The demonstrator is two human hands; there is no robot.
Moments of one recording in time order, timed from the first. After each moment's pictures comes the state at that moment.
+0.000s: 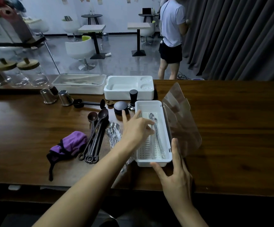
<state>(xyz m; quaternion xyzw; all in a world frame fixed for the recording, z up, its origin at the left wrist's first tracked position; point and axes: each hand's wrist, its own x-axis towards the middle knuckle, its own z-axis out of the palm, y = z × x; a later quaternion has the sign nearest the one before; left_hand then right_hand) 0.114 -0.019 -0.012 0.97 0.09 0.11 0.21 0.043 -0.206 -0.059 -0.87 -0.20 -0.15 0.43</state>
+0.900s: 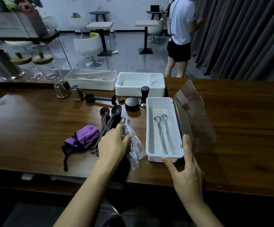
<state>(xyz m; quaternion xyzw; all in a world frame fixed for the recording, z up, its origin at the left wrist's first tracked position) 0.020 0.041 -0.042 0.92 0.30 0.14 0.21 0.044 -0.203 -0.067 -0.87 -0.20 -0.16 0.41</state>
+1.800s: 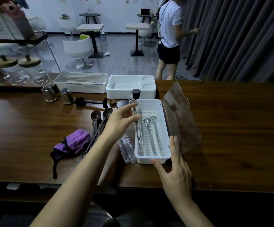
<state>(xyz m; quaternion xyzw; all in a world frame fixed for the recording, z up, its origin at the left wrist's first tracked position) 0.081 0.040 0.012 0.79 0.10 0.17 0.57 0.044 -0.197 -0.067 -0.88 -0.23 -0.16 0.37</state>
